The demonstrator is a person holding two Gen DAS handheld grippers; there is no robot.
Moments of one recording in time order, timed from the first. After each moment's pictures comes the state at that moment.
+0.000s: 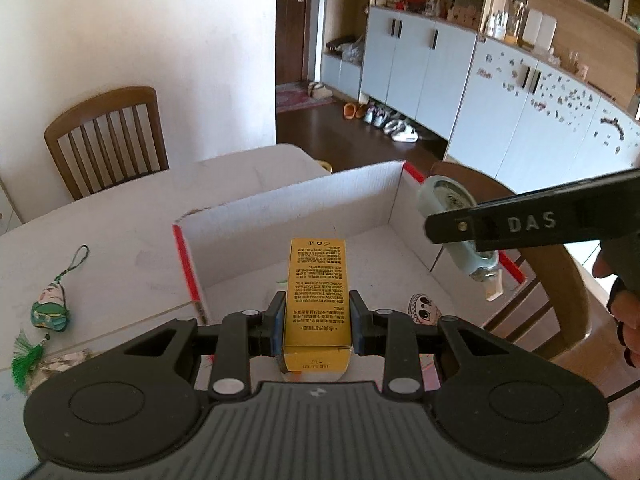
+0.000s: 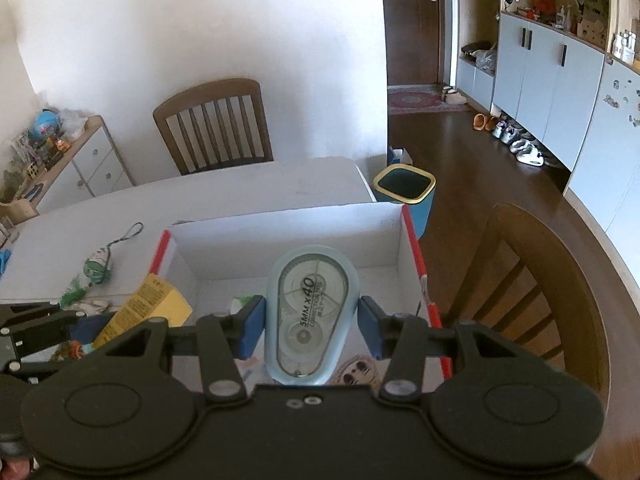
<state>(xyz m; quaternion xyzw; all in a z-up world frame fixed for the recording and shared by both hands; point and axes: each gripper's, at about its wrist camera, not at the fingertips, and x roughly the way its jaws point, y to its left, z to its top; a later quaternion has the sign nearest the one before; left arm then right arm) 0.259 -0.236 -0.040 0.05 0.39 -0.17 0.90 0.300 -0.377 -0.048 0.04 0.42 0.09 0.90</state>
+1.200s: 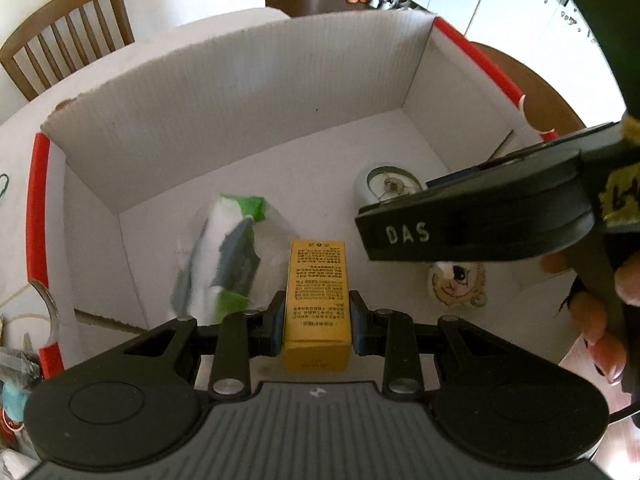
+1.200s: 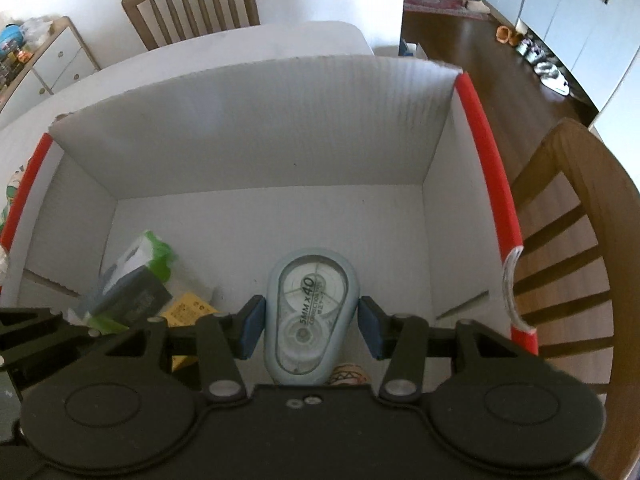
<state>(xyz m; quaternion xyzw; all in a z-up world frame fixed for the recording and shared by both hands) 0.331 -0.288 -0.139 0.07 0.55 -0.16 0.81 0.388 -0.358 -0.173 0.00 0.56 0.10 0.82</state>
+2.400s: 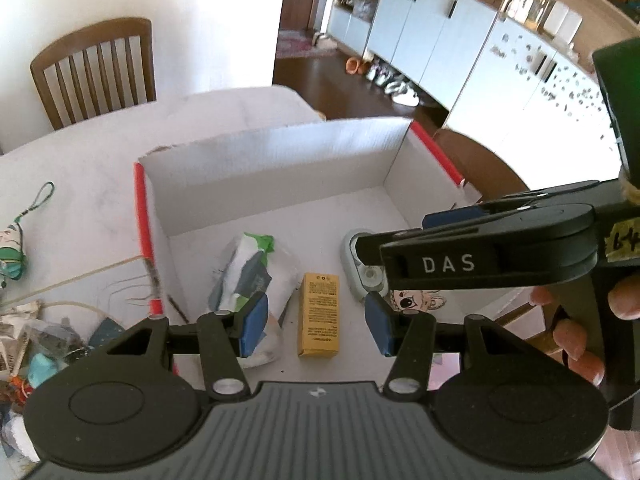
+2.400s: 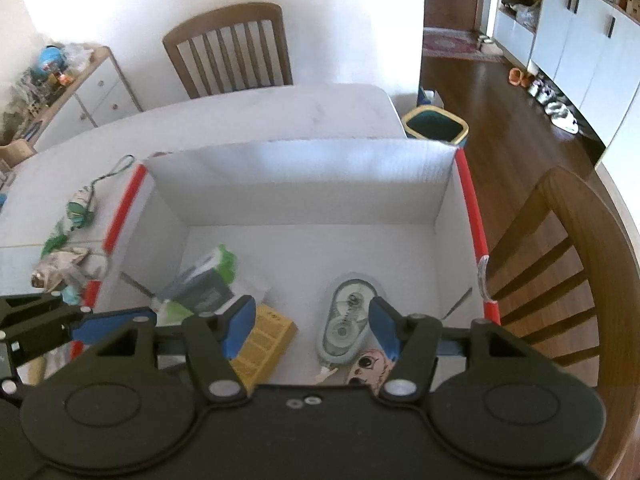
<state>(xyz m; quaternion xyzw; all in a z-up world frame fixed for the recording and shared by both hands) 0.285 -0.231 -0.047 0.00 0.47 -0.18 0.87 0.339 -0.360 -0.099 0.01 0.49 0.14 0.86</state>
